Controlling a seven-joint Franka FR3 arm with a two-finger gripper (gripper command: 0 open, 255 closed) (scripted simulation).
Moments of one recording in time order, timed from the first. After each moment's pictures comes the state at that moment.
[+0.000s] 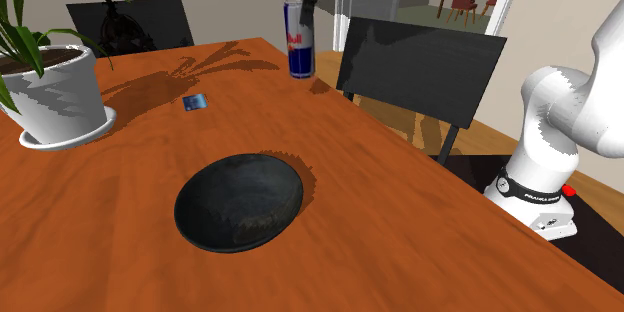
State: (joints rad) arm -0.06 -0.16 -0.07 -1.74 -0.05 1.77 -0.09
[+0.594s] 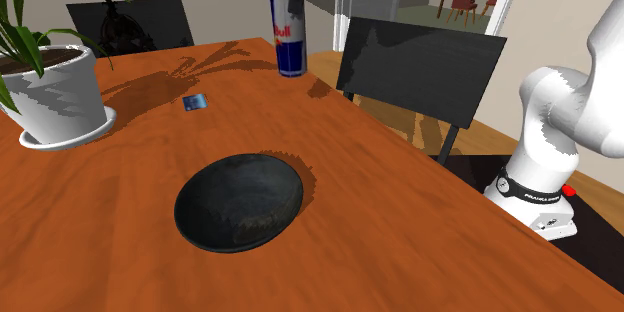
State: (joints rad) arm -0.01 -0.10 0.00 -1.60 -0.06 1.68 0.02
